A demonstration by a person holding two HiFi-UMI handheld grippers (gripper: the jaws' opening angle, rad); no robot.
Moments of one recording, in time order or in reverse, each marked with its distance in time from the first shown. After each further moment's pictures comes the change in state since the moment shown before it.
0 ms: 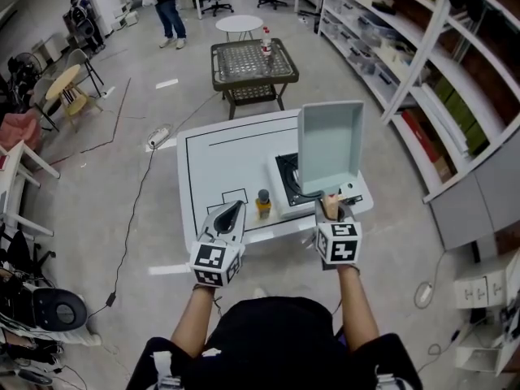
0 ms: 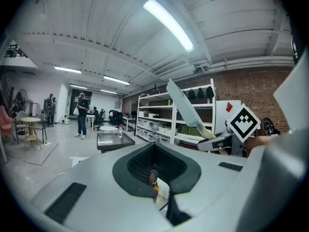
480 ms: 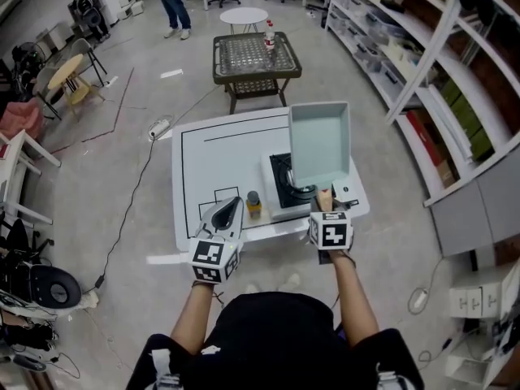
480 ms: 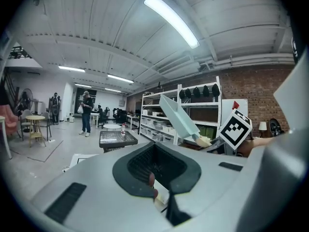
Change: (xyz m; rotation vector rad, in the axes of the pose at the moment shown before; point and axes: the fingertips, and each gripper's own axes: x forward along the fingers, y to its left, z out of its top) left arm 0.035 -0.014 -0.003 -0.018 0.018 0.054; right arm 0.047 -0.041 -0.027 -0.016 0.187 0.010
